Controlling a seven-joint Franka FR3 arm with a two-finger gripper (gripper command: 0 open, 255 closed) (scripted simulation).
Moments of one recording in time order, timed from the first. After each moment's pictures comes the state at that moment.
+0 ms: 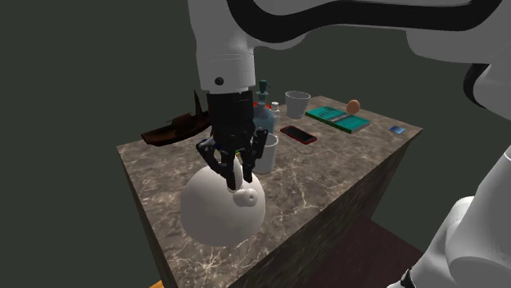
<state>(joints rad) 0.08 0.02 0.61 -1.59 0.16 1.44 0.79</state>
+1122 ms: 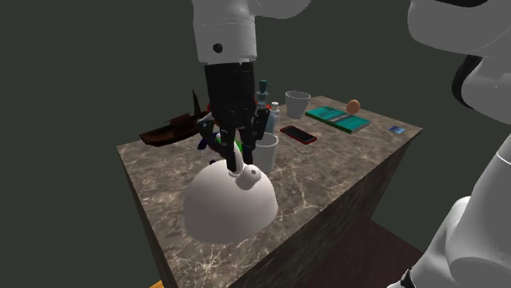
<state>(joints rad) 0.09 0.07 0.61 -1.43 0.13 1.33 0.82</state>
